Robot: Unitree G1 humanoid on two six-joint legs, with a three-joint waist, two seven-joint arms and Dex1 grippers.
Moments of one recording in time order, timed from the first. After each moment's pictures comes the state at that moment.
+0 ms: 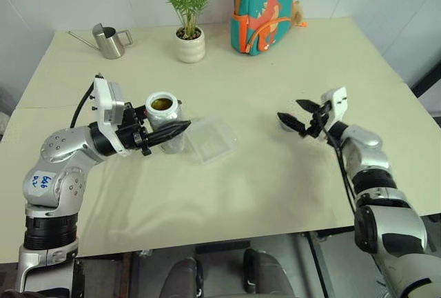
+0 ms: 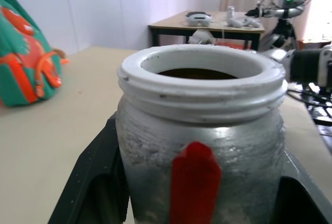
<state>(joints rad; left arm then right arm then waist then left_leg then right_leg) -0.48 0.67 0.20 -0.16 -0.61 0.42 -0.92 -0.84 -0.54 -0.12 0.72 0.30 0.03 1.11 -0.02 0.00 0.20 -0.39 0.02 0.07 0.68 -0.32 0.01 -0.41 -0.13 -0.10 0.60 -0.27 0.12</state>
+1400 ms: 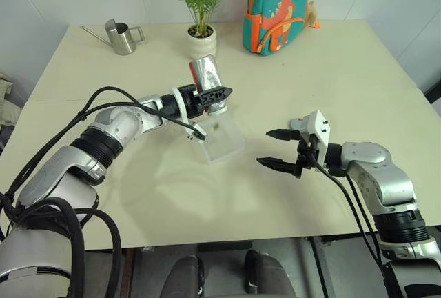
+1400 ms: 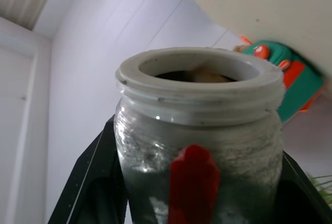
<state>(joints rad) -1.18 0.72 -0.84 0.61 1.63 -0.30 0.81 -0.46 -0.61 0.02 -0.04 0.40 0.42 1.06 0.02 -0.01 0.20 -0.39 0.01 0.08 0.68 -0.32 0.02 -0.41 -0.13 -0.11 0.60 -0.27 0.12</state>
